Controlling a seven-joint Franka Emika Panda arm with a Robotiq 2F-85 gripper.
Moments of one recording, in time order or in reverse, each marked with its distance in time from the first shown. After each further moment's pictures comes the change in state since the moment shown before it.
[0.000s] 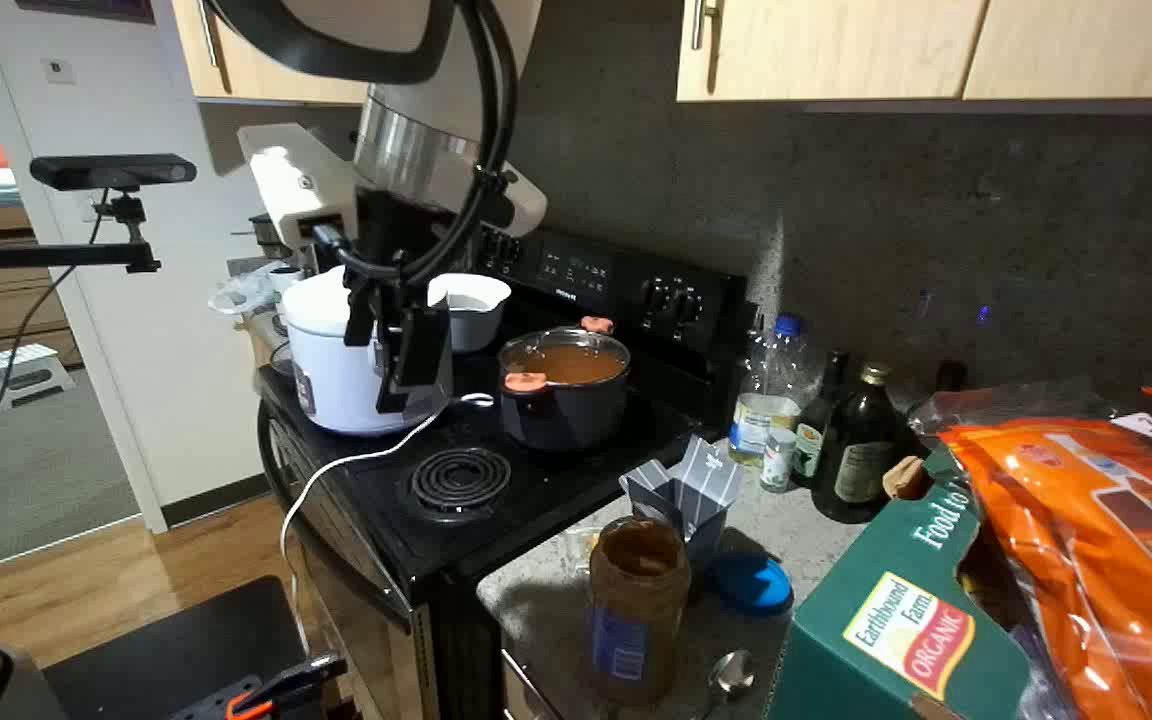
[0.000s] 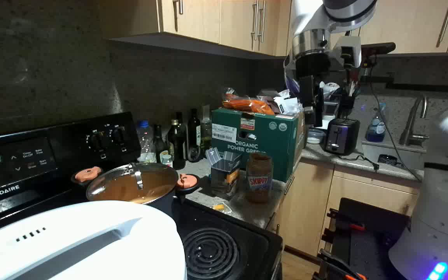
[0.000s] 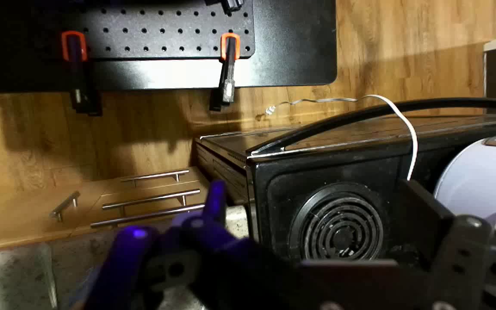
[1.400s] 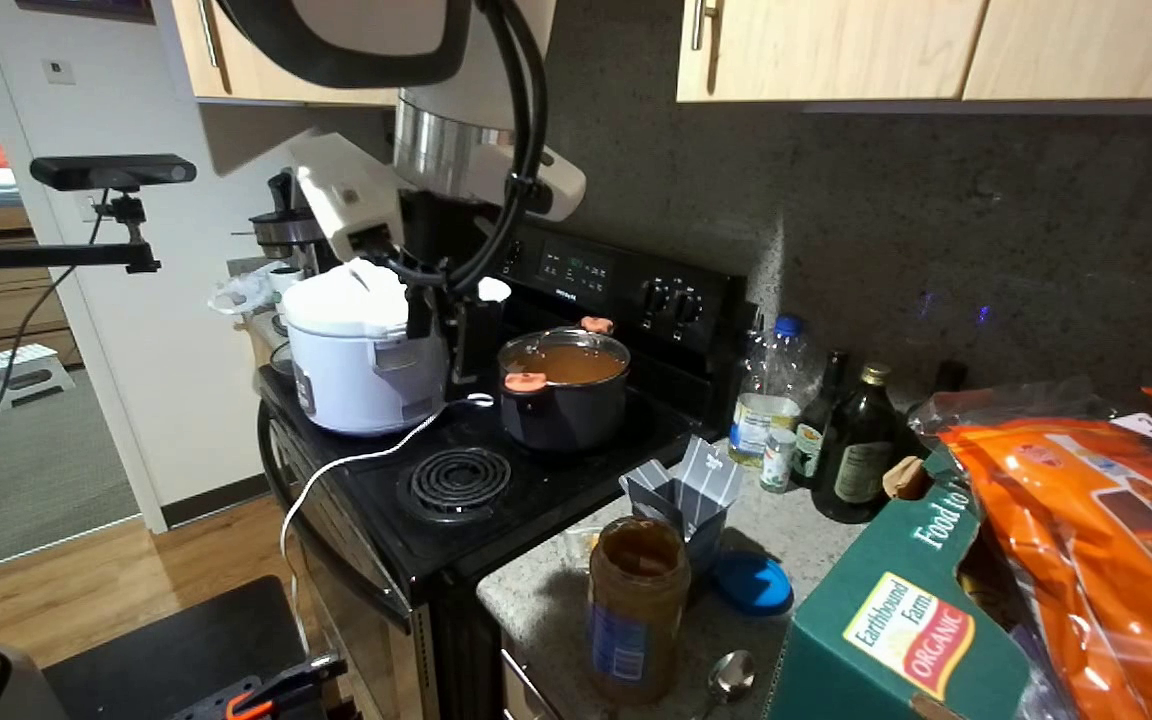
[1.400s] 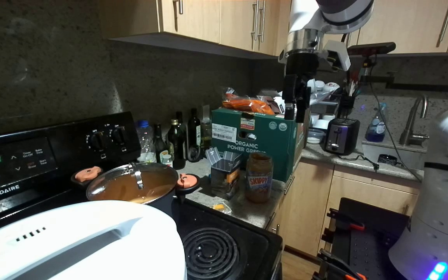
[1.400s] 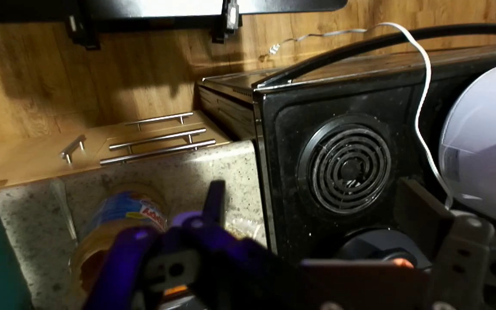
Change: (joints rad) arm -0.024 0.026 0.001 0.004 0.000 0.180 -0.002
